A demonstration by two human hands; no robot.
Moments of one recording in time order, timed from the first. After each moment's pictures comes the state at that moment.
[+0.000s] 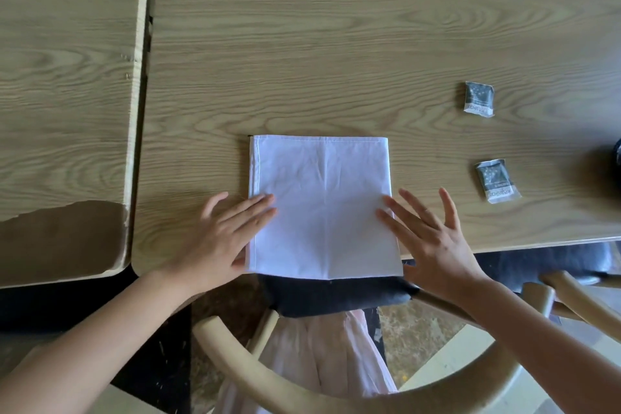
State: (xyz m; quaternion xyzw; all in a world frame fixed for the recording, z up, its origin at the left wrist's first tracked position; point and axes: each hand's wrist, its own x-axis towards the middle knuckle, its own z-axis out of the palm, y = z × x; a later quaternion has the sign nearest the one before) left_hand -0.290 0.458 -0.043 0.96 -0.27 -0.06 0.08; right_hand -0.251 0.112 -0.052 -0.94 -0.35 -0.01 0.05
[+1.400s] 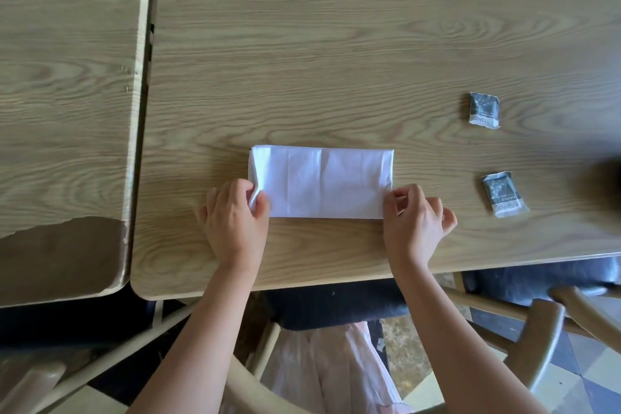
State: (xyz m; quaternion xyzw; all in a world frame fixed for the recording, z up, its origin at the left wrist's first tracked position) left_hand -0.244 0.403 -0.062 0.94 0.24 0.14 0.19; right_hand -0.215 0.197 -0.053 -0.95 0.19 -0.06 0.24
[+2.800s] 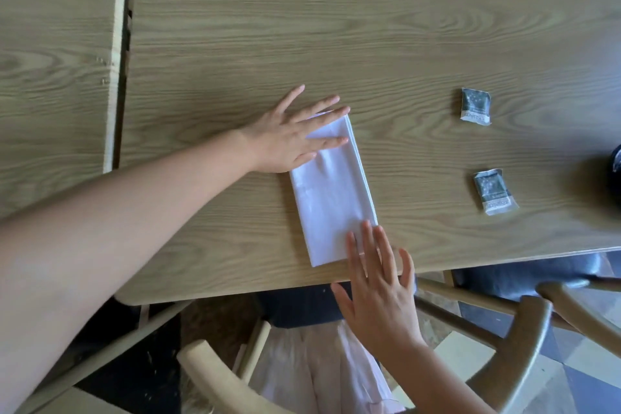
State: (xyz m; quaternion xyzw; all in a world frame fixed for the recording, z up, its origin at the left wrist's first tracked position) left_hand -0.106 0.404 -0.049 0.90 -0.42 -0.02 -0.09; right_hand -0.310 0.186 -0.062 -0.99 -0.15 0.07 0.01
